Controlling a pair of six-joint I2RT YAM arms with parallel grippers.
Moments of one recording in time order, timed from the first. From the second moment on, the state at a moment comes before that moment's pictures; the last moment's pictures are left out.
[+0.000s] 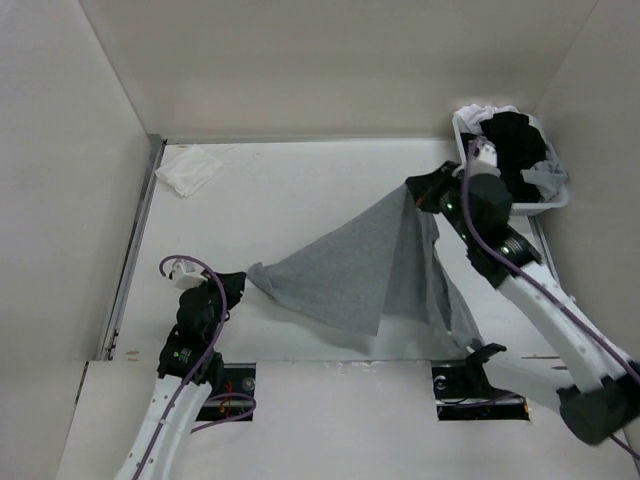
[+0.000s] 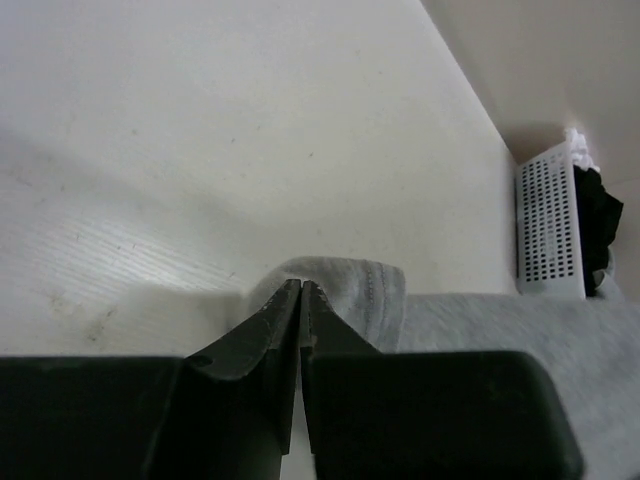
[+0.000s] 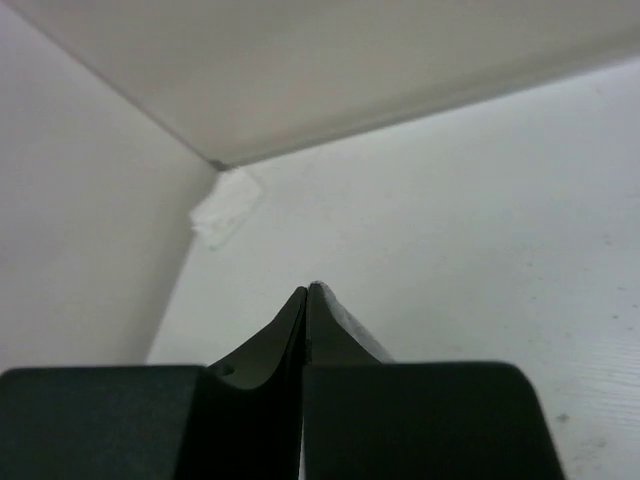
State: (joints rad) left arm -0.21 0.19 0.15 -0.25 -0.12 -0.94; right arm 0.50 0.95 1.04 -0.15 0.15 0.61
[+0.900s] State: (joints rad) left arm -0.51 0.76 0.30 -0.02 -0.42 -0.80; right arm 0.51 1.20 0.61 0.06 0.04 0.69
